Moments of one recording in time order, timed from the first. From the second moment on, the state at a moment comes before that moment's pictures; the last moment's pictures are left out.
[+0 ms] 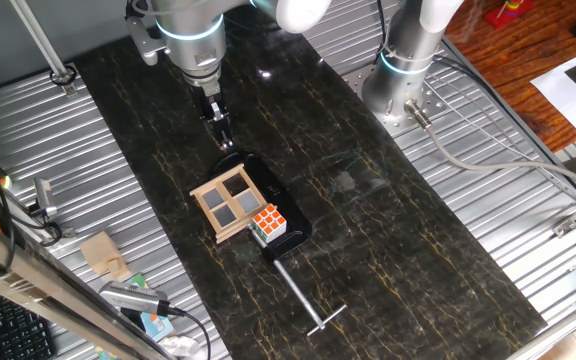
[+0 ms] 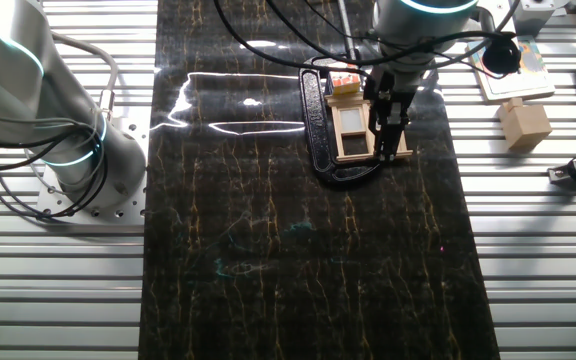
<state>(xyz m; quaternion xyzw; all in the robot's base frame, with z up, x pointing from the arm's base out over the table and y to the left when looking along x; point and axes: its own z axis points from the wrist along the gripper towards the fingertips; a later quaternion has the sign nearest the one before) 0.500 0.000 0.170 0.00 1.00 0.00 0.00</state>
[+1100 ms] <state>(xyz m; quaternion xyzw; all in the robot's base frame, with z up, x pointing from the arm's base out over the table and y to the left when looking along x) 0.500 0.000 0.170 -0.06 1.00 0.03 0.00</state>
